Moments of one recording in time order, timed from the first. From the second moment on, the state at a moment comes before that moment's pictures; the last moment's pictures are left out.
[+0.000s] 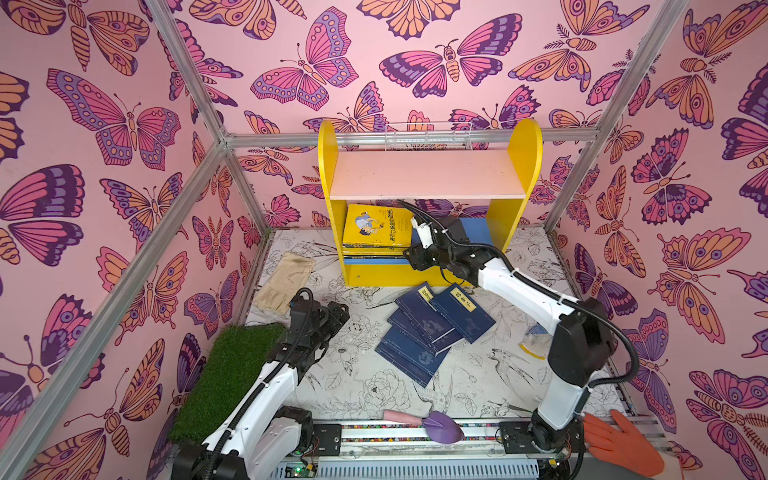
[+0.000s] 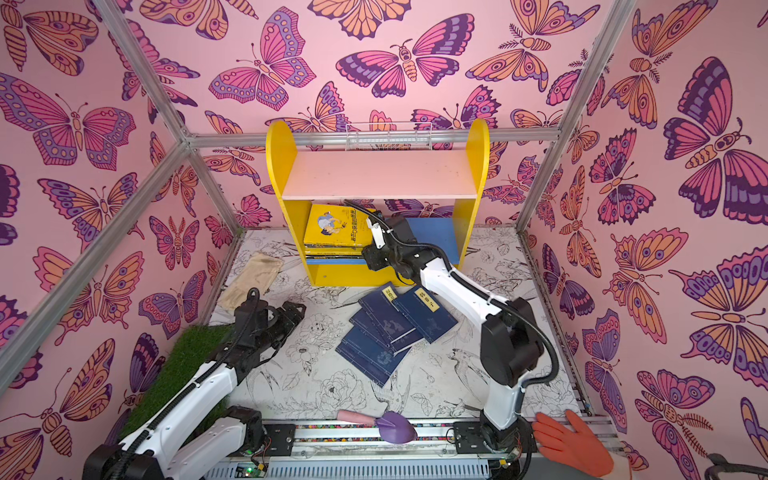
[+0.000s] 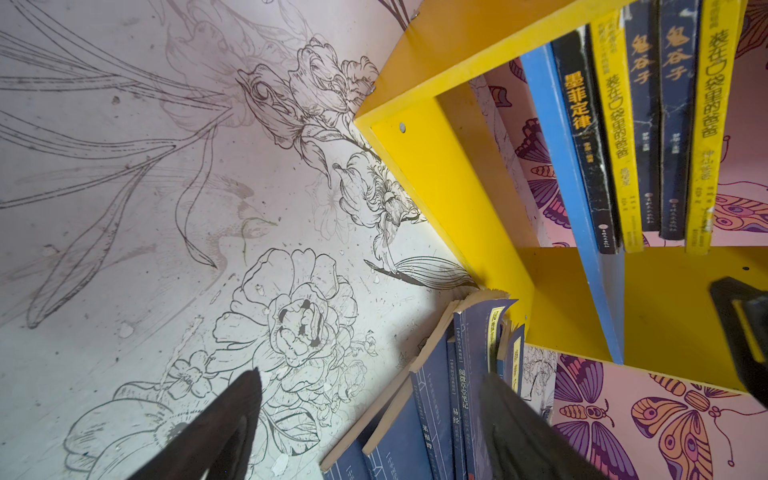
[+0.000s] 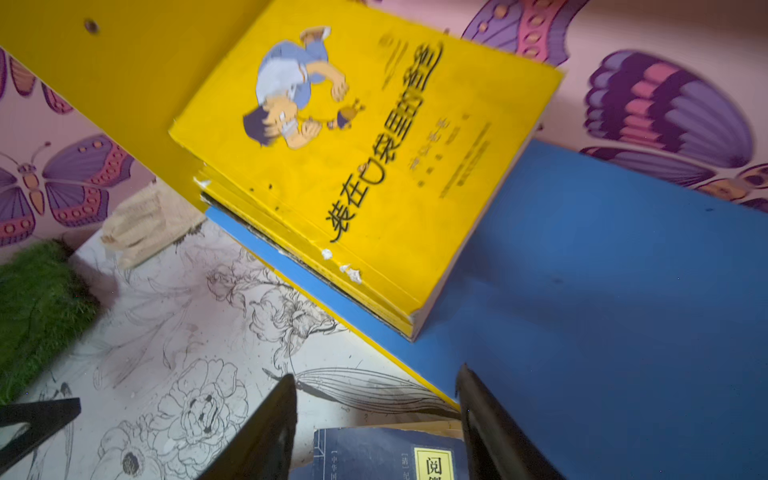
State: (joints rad) left arm -0.19 0.94 0.48 -0.20 0.12 -1.00; right arm 0.61 1.75 1.51 -0.29 -0.03 0.15
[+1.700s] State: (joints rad) left arm -0.64 1.87 1.20 -0.11 0.23 -0.44; right arm 0.08 1.42 0.41 0.14 -0.58 1.28
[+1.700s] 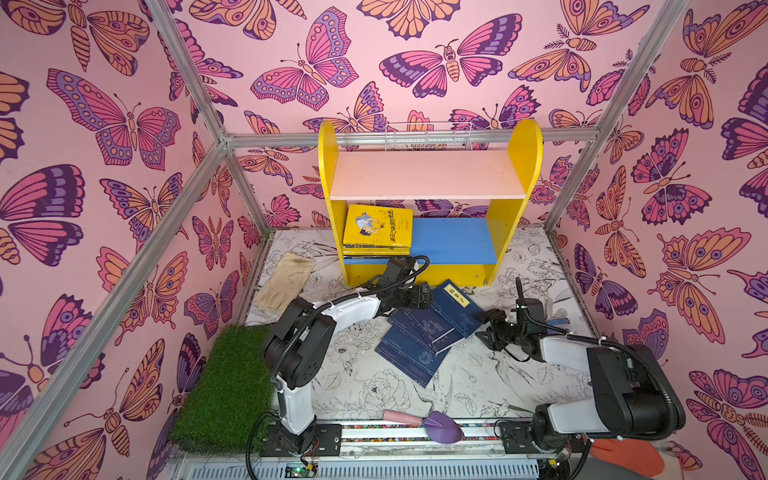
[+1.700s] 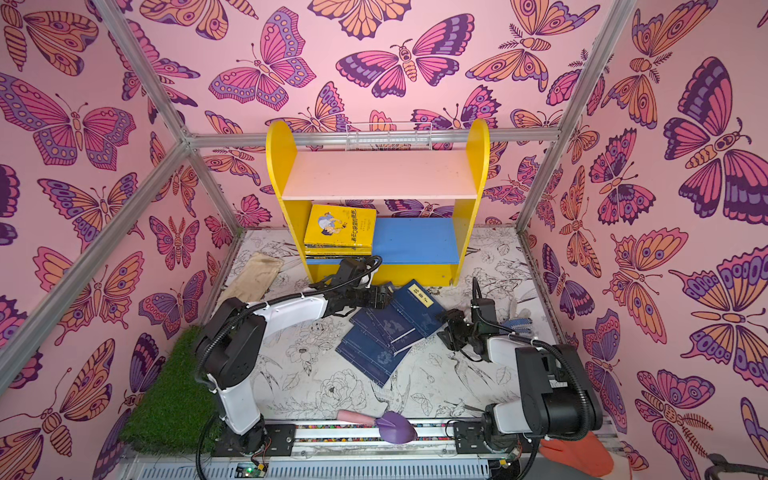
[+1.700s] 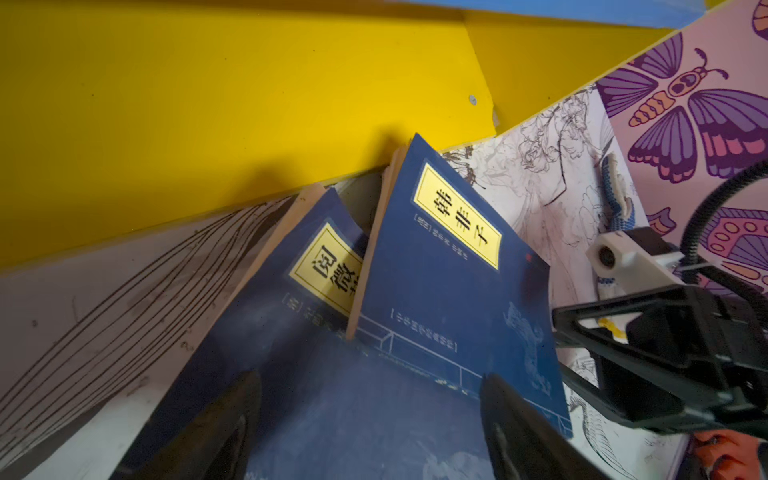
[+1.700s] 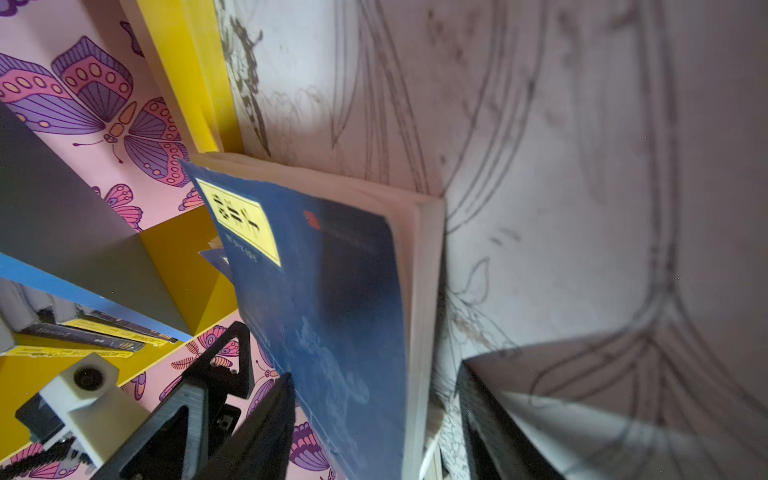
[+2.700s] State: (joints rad) left arm -0.68 1.89 1.12 -0.05 0.48 -0.29; right arm 0.07 1.43 0.53 0.12 -0.76 1.15
